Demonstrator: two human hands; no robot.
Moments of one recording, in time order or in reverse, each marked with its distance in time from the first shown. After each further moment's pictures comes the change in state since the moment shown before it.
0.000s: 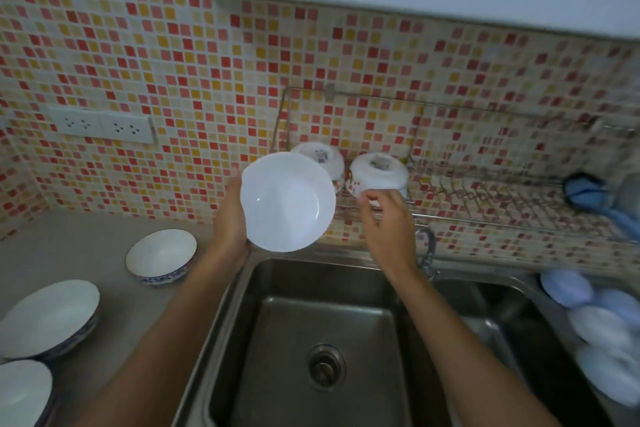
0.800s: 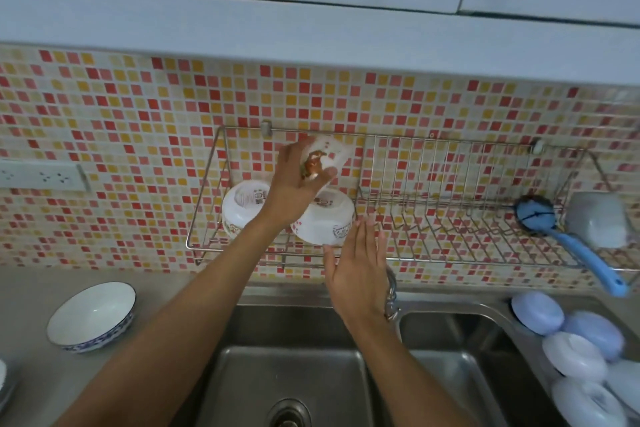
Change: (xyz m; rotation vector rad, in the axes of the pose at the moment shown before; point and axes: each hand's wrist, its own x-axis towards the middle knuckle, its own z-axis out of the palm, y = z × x) left_hand 0.089 0.009 0.195 0.752 -0.150 0.722; right_hand 0.018 0.080 -0.008 -0.674 -0.070 0.006
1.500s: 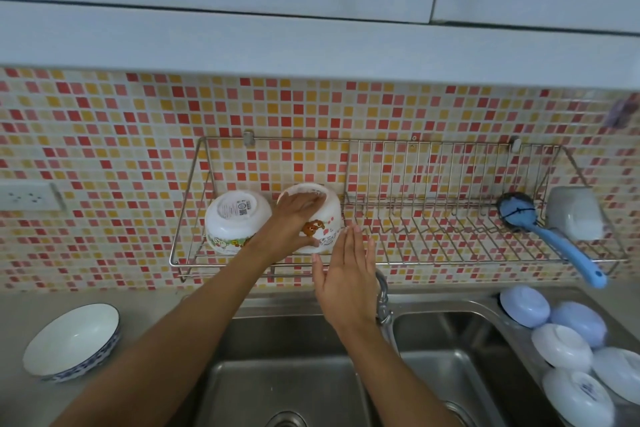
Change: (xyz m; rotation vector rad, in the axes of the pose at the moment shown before) left_hand -0.008 -0.070 0.021 0.704 -0.447 0.315; right_hand -0.002 -0.003 -0.004 0.006 0.003 0.027
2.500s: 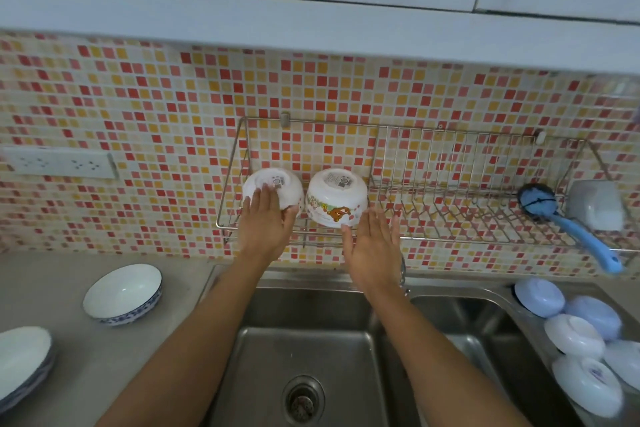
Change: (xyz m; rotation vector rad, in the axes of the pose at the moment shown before) left_hand -0.097 -0.009 -0.012 0.152 0.102 -0.613; right_hand -0.001 0.000 -0.009 0.006 -0.129 -0.019
